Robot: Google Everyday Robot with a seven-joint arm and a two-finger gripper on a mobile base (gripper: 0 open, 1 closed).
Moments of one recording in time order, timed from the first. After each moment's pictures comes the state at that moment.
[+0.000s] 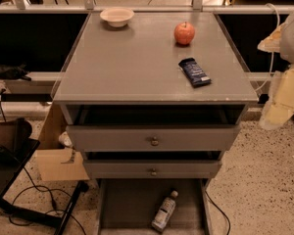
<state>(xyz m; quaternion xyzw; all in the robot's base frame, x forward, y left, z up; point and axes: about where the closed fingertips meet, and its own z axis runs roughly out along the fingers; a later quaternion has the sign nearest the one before) 0.438 -0.216 0.980 -0.60 0.78 -0.04 0.16</state>
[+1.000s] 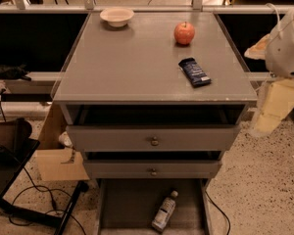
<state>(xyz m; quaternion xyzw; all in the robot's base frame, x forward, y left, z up) 0.443 -0.202 0.959 -0.63 0.76 -0.04 0.17</state>
